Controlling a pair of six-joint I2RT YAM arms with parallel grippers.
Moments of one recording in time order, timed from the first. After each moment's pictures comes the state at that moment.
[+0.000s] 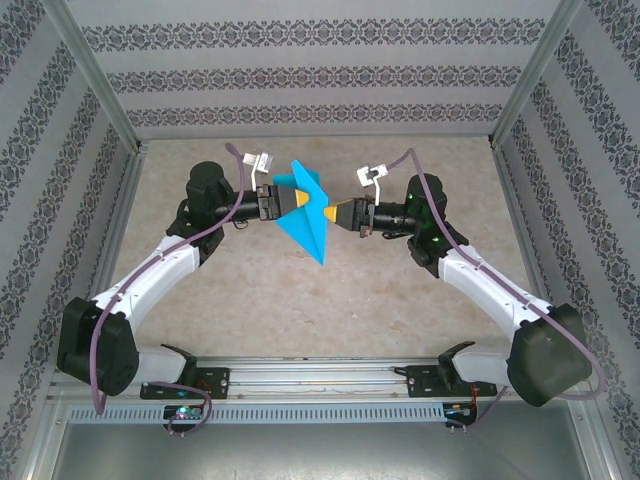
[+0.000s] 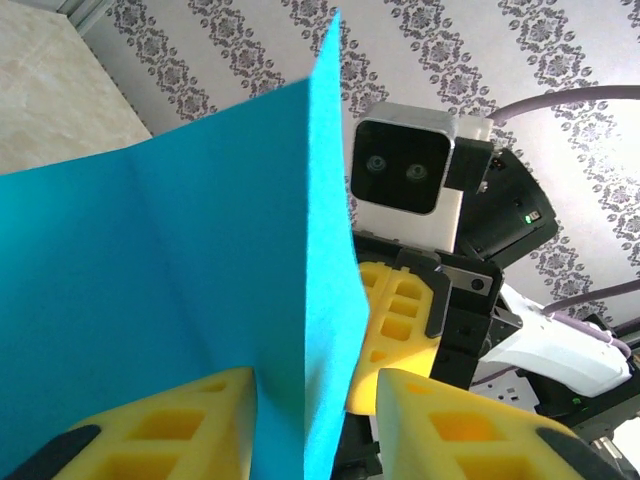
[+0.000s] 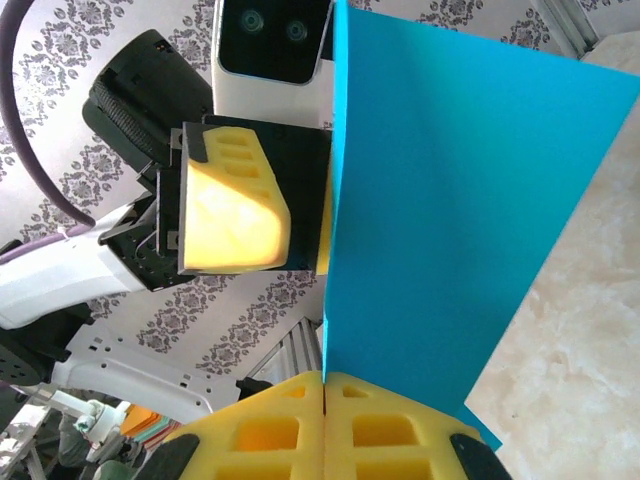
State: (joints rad) left arm -0.34 1.33 0.98 0.29 0.97 -0.86; right arm 0.43 1.26 0.87 0.33 -0.97 0.74
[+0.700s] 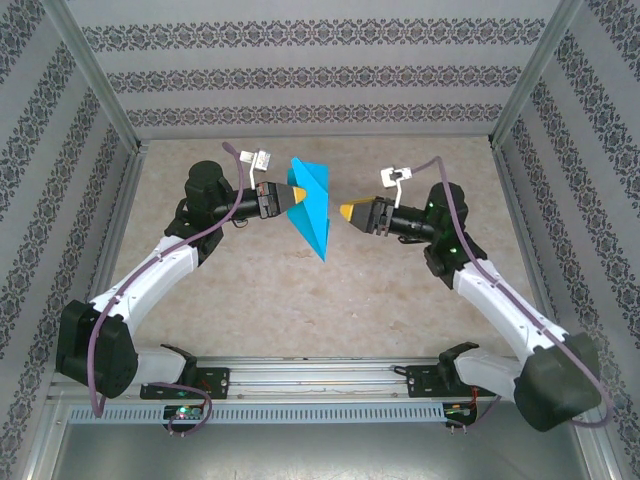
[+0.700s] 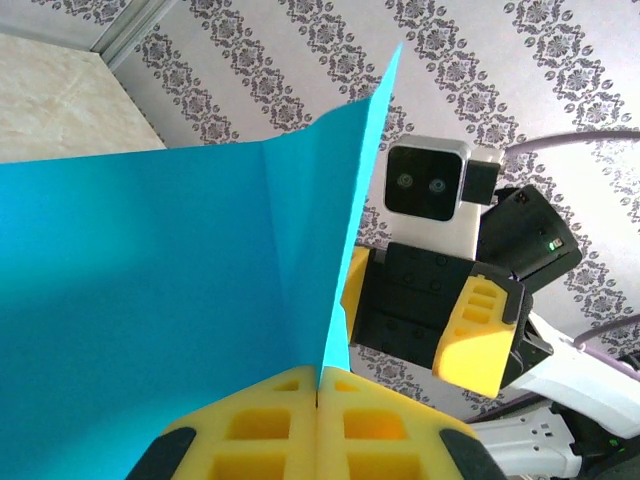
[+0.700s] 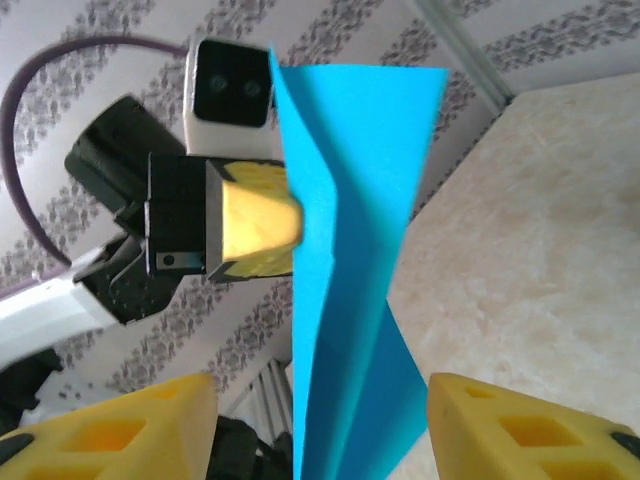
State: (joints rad) left arm -0.34 1.32 0.98 0.26 0.91 -0.82; right arm 0.35 1.11 0.77 0.28 -0.88 0.76
